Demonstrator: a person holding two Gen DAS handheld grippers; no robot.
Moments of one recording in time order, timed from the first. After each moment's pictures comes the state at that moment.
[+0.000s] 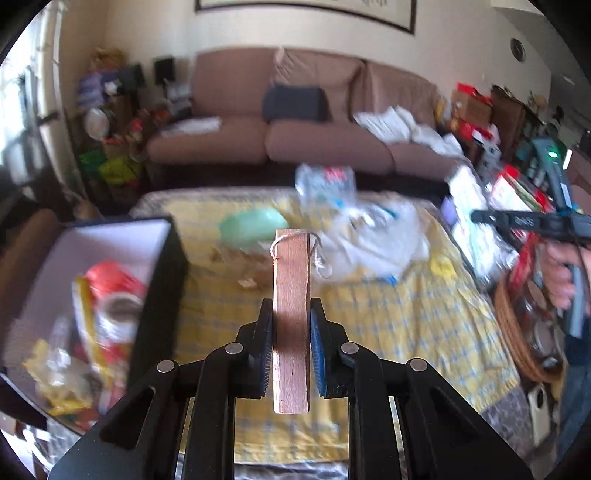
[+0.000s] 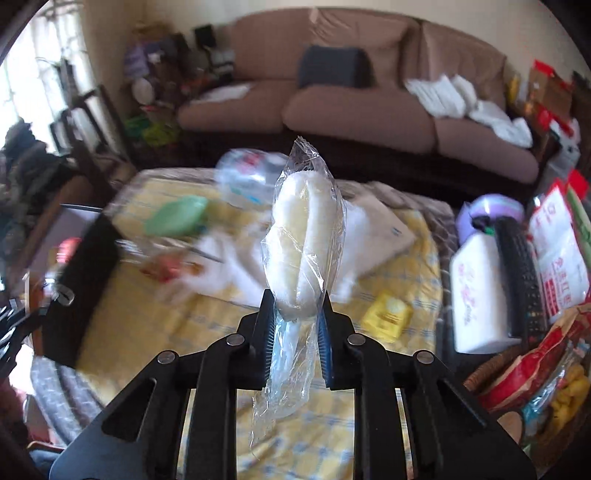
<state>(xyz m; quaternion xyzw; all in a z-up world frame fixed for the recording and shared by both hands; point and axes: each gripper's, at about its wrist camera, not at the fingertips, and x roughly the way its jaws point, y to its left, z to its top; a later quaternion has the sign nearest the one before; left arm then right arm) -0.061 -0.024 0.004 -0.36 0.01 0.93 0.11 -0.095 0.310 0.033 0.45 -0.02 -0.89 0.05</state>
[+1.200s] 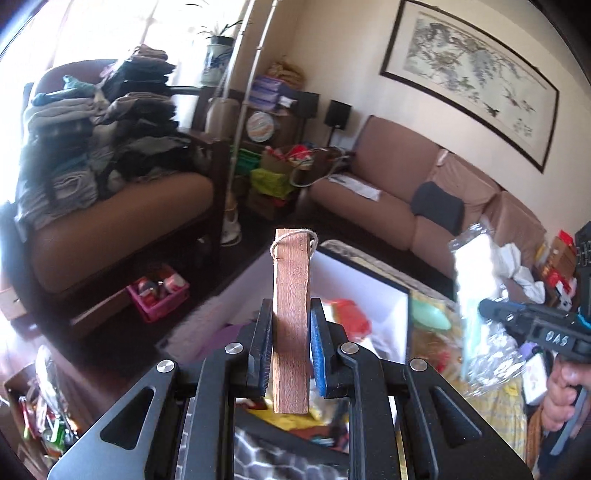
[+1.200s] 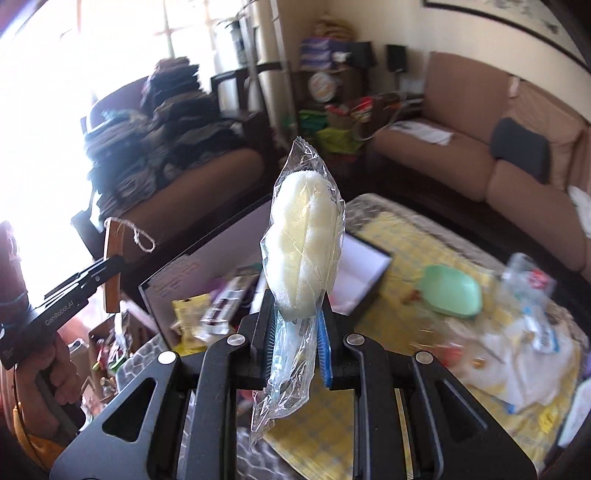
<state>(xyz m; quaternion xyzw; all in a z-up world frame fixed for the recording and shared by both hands) -0.006 -0.335 0.019 -0.27 -0.17 0.94 -0.11 -0.094 -0.097 0.080 0.39 0.07 -0.86 0.30</state>
